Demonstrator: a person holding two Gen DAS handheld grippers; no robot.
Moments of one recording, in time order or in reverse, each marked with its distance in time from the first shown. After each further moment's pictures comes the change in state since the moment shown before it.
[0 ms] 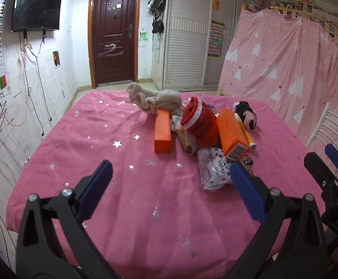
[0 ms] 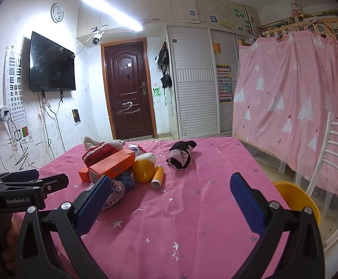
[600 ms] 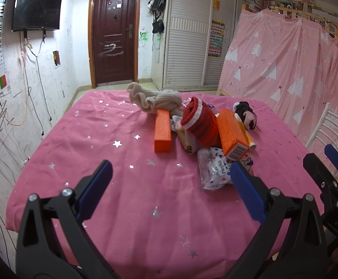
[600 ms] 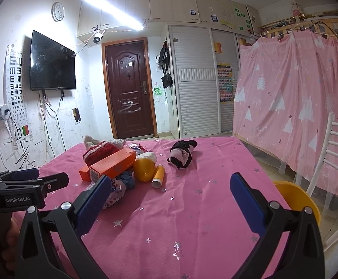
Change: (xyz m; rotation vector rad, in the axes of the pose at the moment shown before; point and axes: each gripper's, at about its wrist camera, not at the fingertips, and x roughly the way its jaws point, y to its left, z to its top) left arm 0.000 0.001 0.000 -0.005 0.001 0.001; right arm -0.001 0.004 0.003 -0.010 -0.003 0.000
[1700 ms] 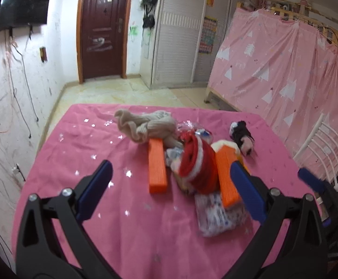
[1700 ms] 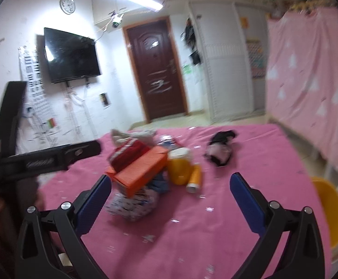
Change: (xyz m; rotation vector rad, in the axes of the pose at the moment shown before) left arm 0.035 0.015 0.076 -0.016 0.069 -0.087; right arm 0.057 0.011 0.029 0.033 0.188 0.269
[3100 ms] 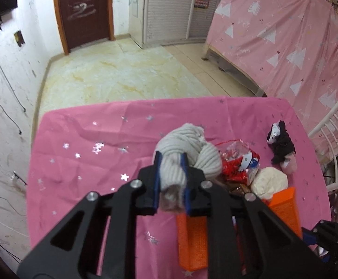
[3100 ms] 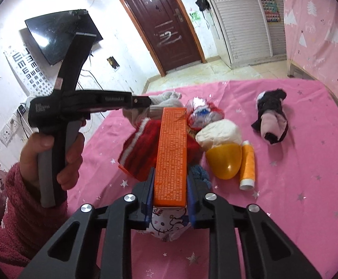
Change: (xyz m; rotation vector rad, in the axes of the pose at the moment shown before) left arm 0.116 0.037 0.073 0.076 0.274 -0.025; right arm 0.069 0.010 0.021 0.120 0.317 0.097
